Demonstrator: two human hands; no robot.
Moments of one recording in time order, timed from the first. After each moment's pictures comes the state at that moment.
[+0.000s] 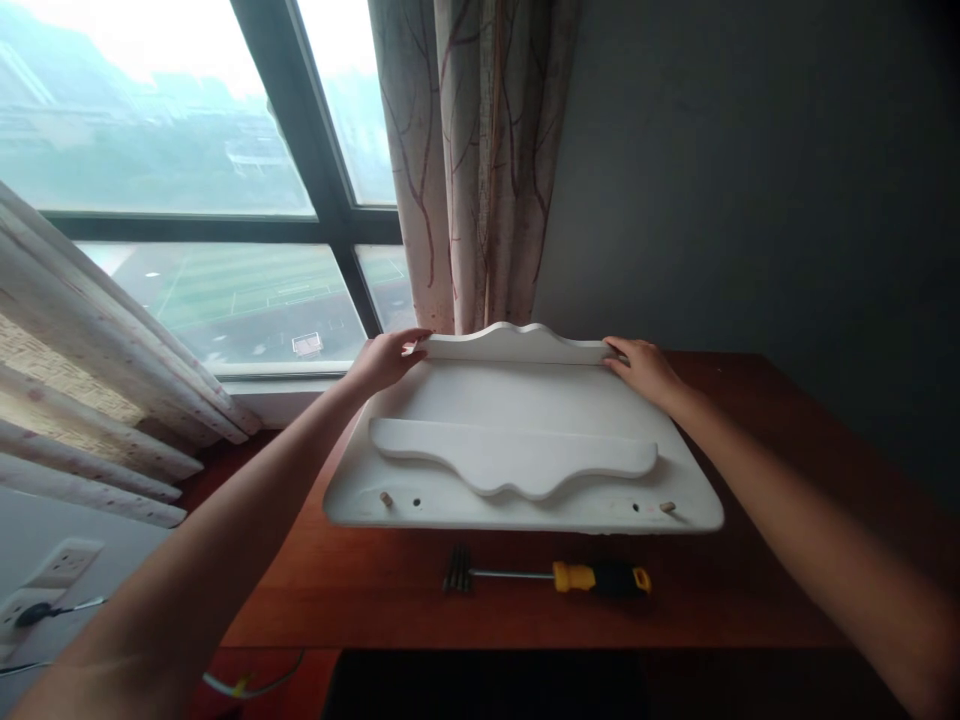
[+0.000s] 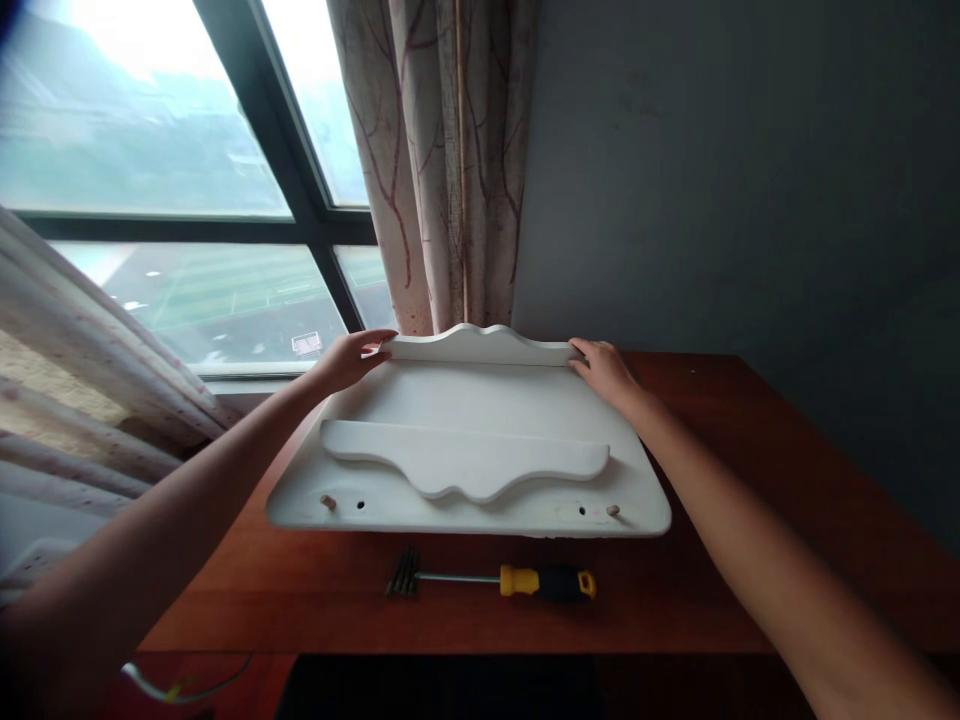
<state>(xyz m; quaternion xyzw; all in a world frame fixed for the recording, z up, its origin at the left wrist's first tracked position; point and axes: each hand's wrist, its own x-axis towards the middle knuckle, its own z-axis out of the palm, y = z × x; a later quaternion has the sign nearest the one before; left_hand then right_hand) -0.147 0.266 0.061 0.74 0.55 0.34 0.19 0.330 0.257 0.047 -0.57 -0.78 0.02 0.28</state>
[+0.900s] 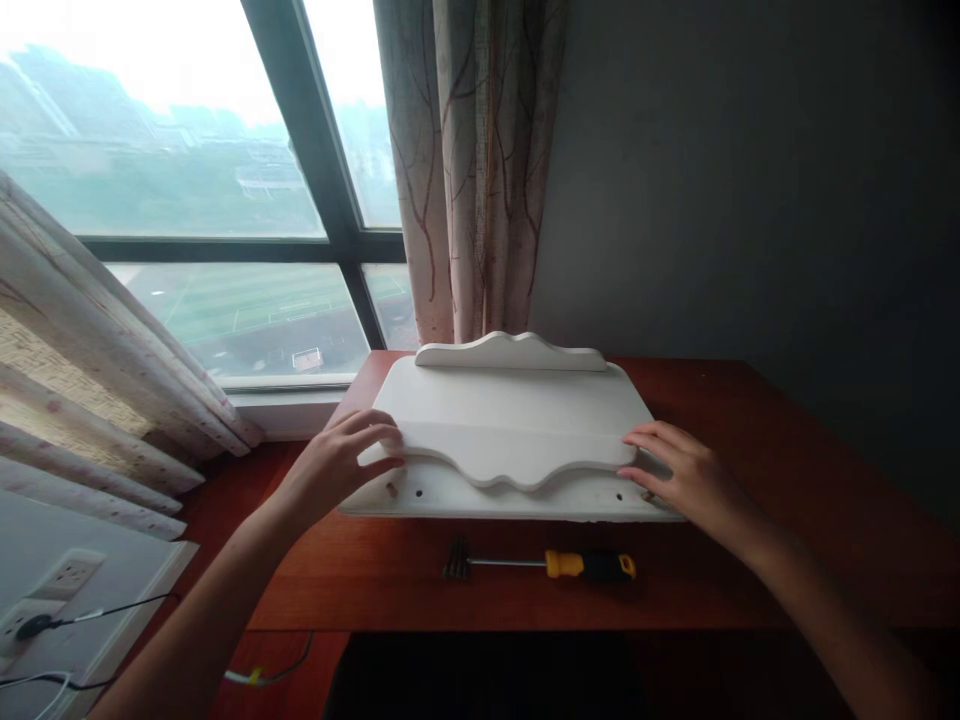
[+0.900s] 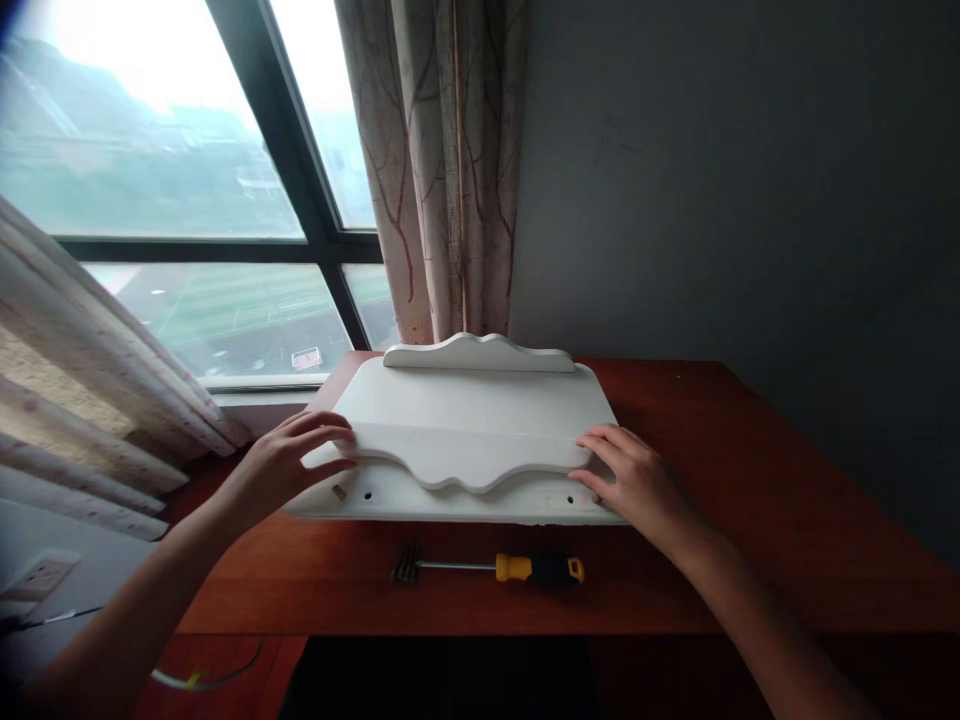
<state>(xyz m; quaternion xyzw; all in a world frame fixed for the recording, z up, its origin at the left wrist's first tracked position) -0.163 0.090 0.080 0.87 0.42 0.26 -0.02 0.325 0.067 0.063 -0.46 -0.85 -0.05 0.27</state>
